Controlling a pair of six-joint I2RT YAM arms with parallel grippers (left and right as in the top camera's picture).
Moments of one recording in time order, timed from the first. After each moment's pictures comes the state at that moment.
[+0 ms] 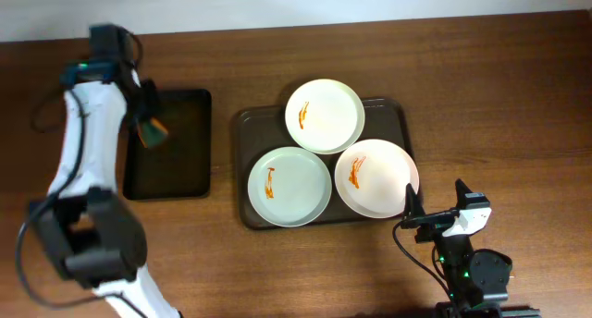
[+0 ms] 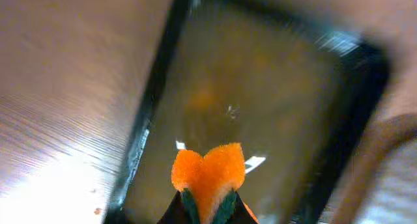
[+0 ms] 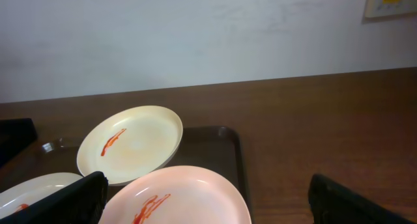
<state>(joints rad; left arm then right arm) 0.10 2.01 1.78 -1.05 -0.12 -0.22 -0.01 0.01 0.01 -0.07 -0.09 0.13</state>
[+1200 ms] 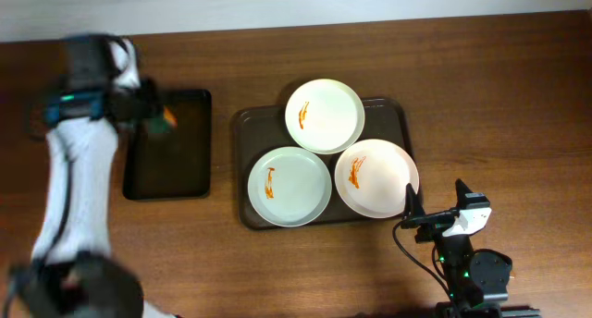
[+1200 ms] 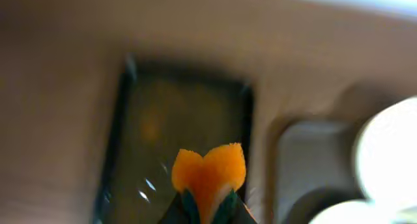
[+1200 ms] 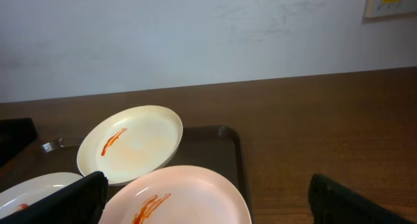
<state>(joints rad) 0.10 1.71 1.57 -0.84 0.09 -0.09 -0.01 0.01 0.01 -0.07 -0.09 0.13</state>
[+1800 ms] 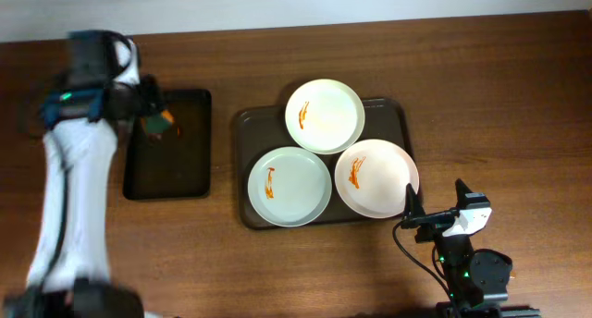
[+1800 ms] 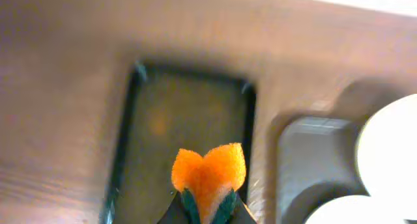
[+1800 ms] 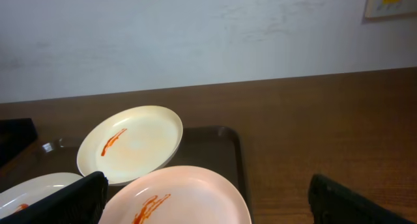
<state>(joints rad) 0.08 1.67 1.63 -0.90 0.05 -0.09 -0.01 0.01 0.01 -0.07 -0.09 0.13</state>
